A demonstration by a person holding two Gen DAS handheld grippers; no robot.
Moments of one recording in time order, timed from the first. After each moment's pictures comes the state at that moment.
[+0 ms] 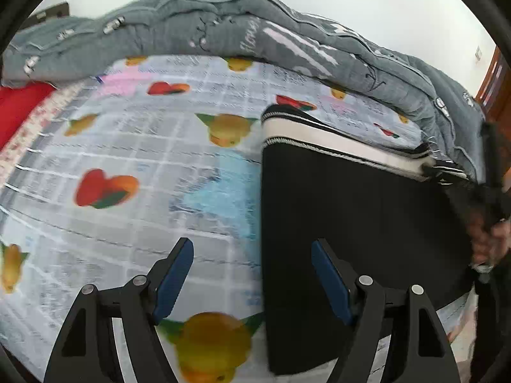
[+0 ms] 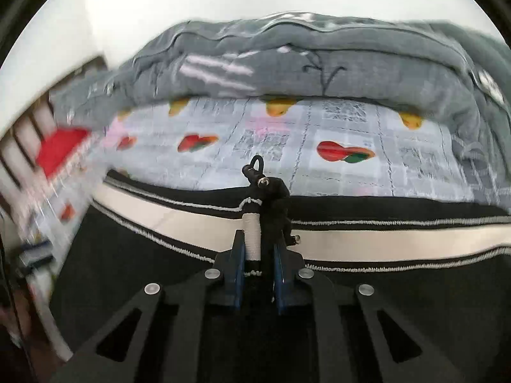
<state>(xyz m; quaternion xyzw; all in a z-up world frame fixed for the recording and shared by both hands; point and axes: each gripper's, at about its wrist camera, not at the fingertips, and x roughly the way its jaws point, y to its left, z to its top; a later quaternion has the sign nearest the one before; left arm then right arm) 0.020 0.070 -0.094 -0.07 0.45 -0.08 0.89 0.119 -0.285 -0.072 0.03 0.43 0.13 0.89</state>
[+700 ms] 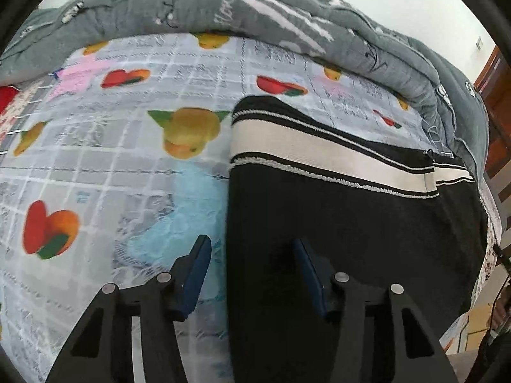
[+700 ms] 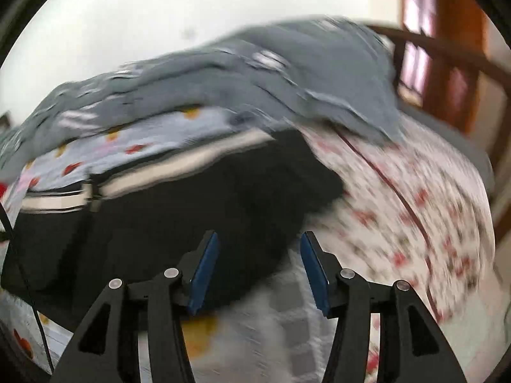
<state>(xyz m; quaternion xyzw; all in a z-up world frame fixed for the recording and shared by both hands) 0.090 0.042 -0.112 -0.07 0.50 -0.12 0.86 -0.095 -0.495 -0.051 0.09 0.37 -0.16 0.91</state>
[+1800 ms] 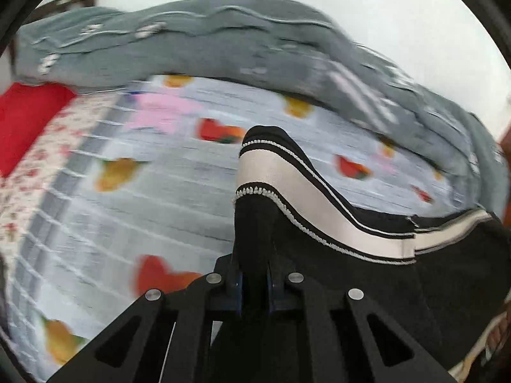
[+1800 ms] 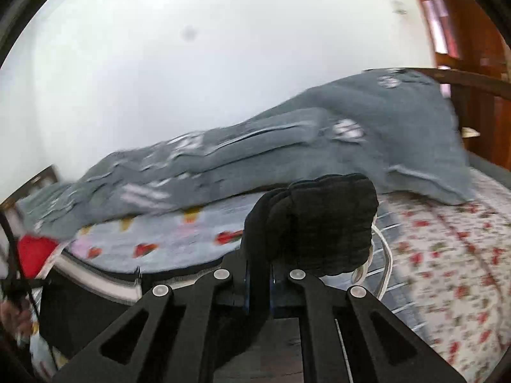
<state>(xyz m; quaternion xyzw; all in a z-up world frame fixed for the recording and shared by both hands) 0.120 0.162 -0.038 -0.10 0.46 -0.01 0.88 -0.004 -0.370 0.025 0.10 0.24 -0.02 0.97</state>
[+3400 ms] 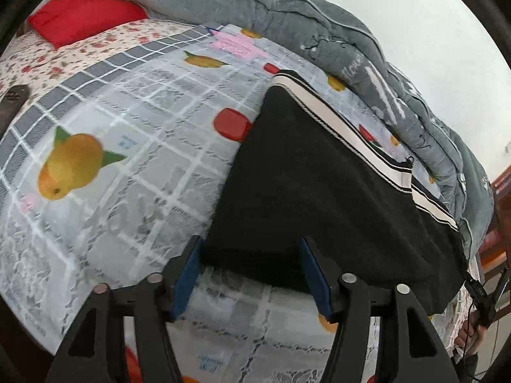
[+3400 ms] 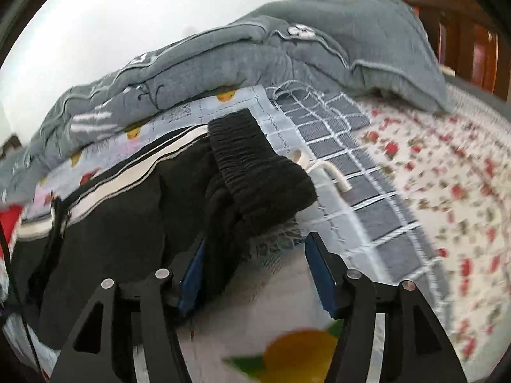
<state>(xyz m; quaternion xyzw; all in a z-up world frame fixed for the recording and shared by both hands) -0.030 0.207 -0.121 -0.23 0.44 -0.01 0.87 -0.027 -0.413 -0.065 0.10 0.37 -0.11 0.92</state>
